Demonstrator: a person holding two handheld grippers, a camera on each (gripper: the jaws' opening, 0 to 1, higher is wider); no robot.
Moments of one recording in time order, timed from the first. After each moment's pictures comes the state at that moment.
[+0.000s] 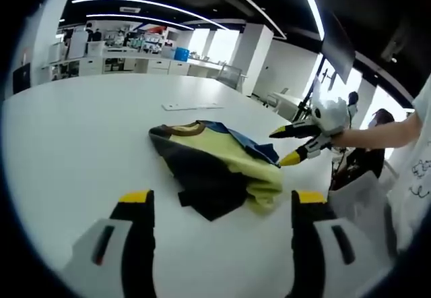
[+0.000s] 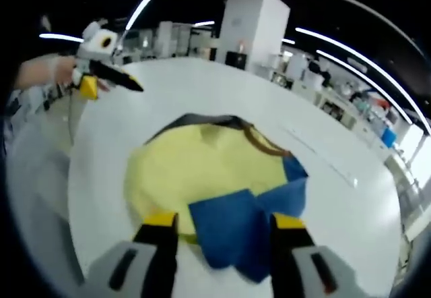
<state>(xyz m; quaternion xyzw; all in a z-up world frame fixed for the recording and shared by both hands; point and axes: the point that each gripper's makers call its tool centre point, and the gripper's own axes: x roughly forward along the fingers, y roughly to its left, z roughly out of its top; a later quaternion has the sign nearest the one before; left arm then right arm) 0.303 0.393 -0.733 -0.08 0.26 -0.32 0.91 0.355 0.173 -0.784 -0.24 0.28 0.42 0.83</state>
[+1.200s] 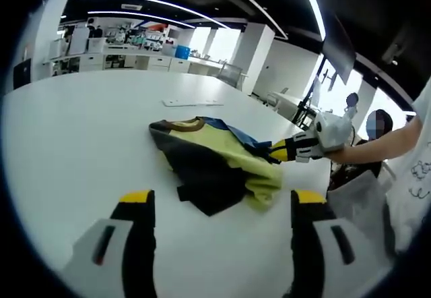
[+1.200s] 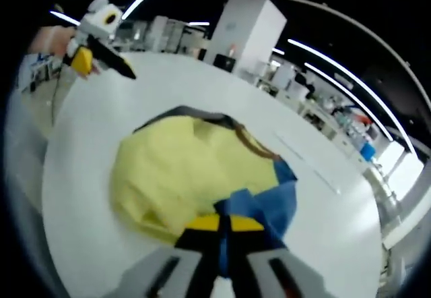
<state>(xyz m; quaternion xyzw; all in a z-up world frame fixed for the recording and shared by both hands) 0.300 0.390 -0.742 -0.08 0.27 -0.33 0.90 0.359 0.172 -0.800 -0.30 0.23 0.35 0.86</state>
